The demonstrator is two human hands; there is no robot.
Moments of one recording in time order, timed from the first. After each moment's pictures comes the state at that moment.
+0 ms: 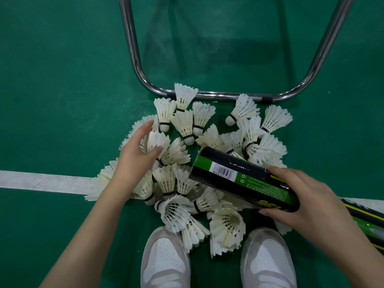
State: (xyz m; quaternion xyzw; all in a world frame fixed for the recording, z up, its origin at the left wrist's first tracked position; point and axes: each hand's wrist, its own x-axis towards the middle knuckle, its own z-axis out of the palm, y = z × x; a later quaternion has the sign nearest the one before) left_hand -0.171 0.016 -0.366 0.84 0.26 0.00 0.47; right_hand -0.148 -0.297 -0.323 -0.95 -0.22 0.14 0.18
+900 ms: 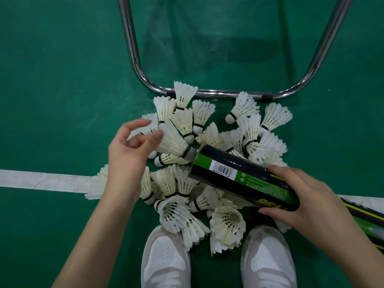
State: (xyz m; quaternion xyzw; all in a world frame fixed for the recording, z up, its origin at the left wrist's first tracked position) left_hand -0.182 -0.012 -0.317 0.66 0.33 0.10 0.67; right_hand -0.150 -0.297 -0.323 -0.95 -0.22 0.15 0.18
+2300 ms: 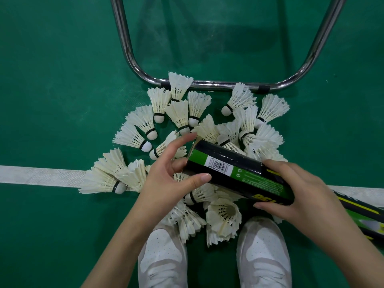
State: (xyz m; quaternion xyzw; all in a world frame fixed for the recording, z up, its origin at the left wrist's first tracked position) left_hand -0.209 -0.061 -0.326 0.70 0.19 -0.09 0.68; right_hand -0.155 -0.298 -0.325 -0.94 -0.22 0.16 0.20
